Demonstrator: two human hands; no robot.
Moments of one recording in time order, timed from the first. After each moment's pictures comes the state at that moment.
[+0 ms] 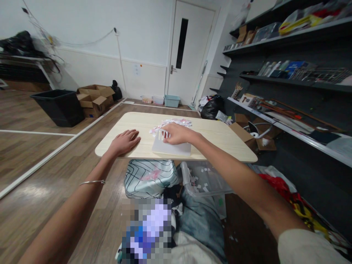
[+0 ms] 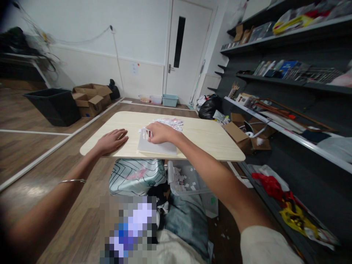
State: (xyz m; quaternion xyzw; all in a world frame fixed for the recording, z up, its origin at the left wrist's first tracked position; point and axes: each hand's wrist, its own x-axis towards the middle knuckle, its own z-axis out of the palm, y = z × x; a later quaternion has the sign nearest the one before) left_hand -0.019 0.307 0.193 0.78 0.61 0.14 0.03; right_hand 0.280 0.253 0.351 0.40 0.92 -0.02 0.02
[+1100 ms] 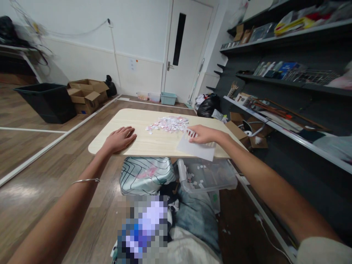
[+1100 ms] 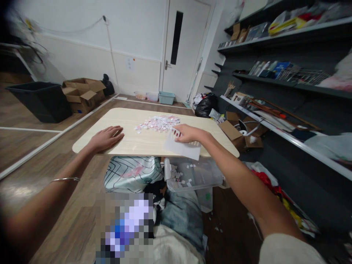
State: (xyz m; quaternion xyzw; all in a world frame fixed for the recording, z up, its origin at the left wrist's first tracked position) left_hand -0.021 0.307 0.191 0.78 0.61 0.15 0.04; right_hand 0.400 0.254 0.346 0.47 0.88 -0.04 0.04
